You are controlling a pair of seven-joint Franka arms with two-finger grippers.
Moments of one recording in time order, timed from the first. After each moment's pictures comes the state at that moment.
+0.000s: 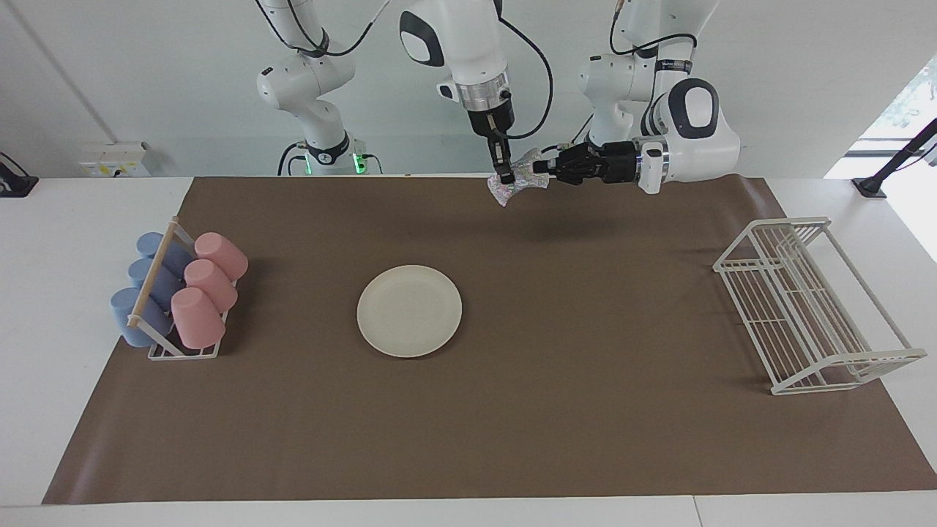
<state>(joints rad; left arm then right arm) -0.20 -0.25 0.03 -2.43 -1.51 1.69 0.26 0.68 0.00 0.09 -1.83 0.15 2.08 2.29</state>
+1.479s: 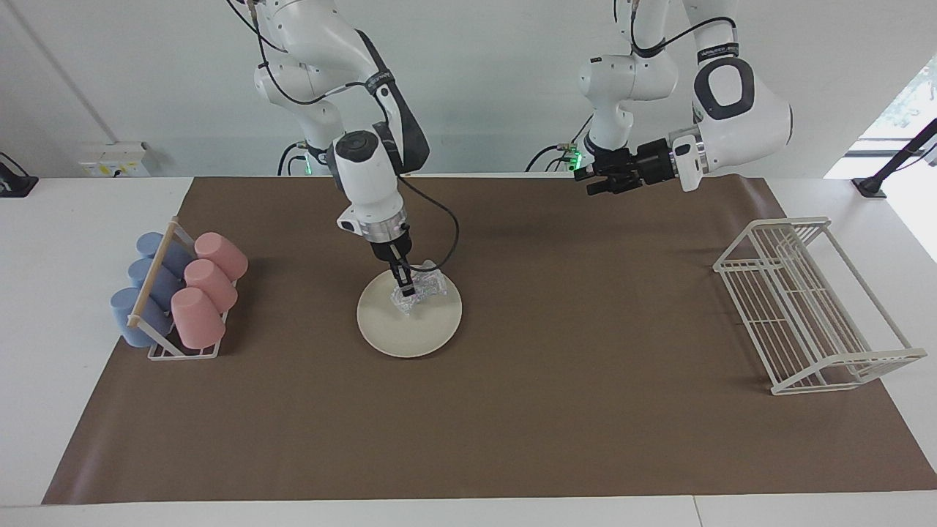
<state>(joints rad) -0.10 -0.26 0.05 -2.28 -0.95 1.70 0.03 0.34 0.16 0.08 -2.20 0.08 2.56 1.60</state>
